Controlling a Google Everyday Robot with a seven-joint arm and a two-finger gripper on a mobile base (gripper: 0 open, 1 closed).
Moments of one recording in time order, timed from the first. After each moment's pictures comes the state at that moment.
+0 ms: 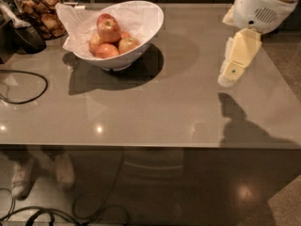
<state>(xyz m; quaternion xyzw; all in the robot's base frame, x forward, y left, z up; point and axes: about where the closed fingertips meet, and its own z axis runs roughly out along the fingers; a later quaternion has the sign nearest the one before) 0.523 -0.170 0.980 -0.60 0.78 0.01 0.18</state>
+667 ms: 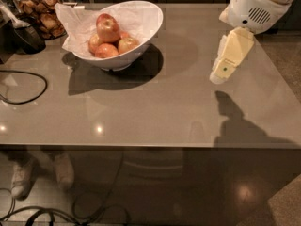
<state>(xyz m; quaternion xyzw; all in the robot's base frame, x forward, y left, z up) 0.533 -0.159 0.981 -0.59 0.78 0.02 0.21</state>
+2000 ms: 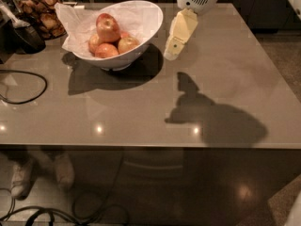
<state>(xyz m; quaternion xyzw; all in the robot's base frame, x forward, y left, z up) 0.615 -0.070 0.982 -0.61 0.76 0.04 0.22</state>
